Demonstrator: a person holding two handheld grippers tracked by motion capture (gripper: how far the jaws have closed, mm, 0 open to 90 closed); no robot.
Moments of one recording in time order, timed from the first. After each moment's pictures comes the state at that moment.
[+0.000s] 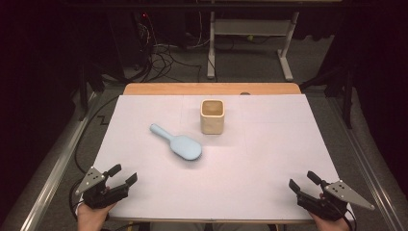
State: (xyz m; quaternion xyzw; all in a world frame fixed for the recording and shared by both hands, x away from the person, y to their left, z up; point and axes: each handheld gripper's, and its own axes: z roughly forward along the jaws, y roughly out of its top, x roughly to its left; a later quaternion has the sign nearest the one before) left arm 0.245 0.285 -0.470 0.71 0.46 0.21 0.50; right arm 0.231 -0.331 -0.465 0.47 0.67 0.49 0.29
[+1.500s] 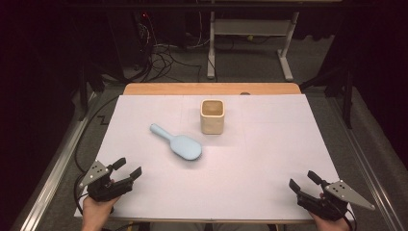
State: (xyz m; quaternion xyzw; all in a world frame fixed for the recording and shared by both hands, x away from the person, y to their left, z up) left arm 0.260 0.275 -0.459 0.71 0.44 0.21 0.51; right arm 0.231 -0.332 -0.465 0.47 0.67 0.49 0.29
